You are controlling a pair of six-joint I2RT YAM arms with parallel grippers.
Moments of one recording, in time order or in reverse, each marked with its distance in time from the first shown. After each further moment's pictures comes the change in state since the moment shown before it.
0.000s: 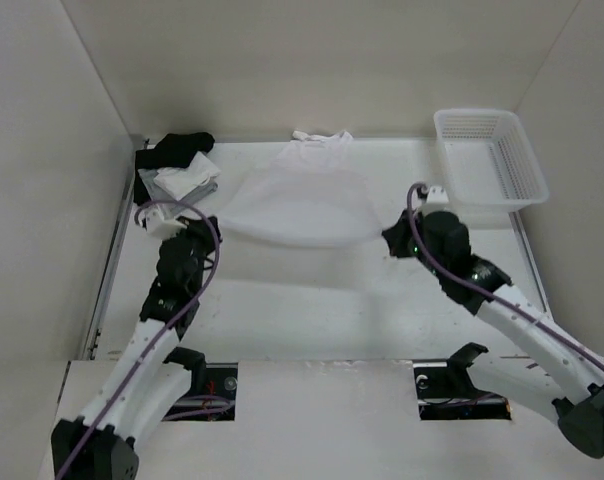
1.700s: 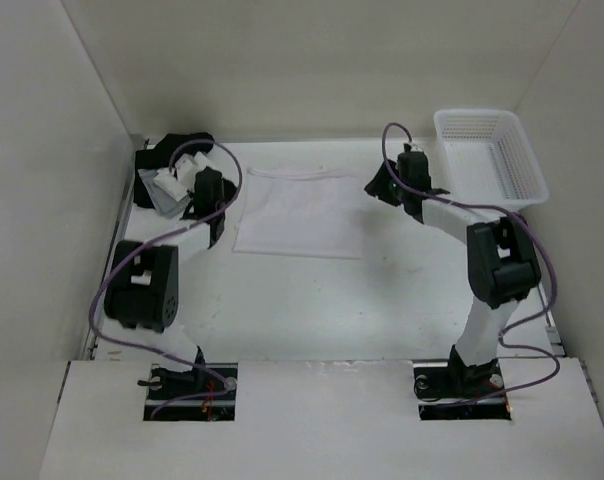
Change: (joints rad) left arm 0.088 0.953 0.468 0.135 0.005 -0.089; right arm -0.274 0.942 0.401 0.291 -0.217 0.192
